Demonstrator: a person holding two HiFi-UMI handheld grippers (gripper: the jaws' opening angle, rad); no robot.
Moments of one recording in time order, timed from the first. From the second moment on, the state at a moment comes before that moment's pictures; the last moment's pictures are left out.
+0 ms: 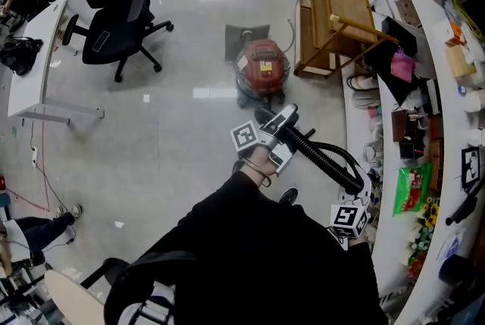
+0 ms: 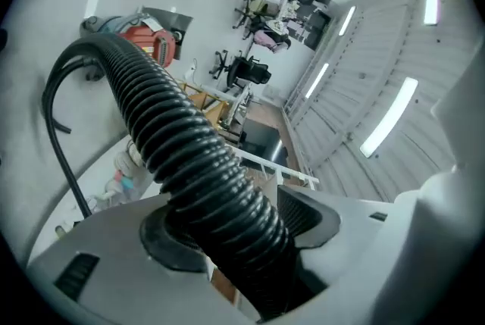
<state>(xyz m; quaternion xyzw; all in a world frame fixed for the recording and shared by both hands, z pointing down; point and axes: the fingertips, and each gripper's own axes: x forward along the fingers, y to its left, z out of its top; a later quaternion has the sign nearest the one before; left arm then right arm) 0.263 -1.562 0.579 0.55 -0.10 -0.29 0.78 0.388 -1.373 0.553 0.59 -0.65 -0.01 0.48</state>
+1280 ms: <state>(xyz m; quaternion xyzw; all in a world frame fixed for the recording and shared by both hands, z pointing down) 0.262 -1.195 0.507 0.86 -0.06 -0.03 0.51 0.440 -1.111 0.603 0.55 -0.76 0.25 0.22</state>
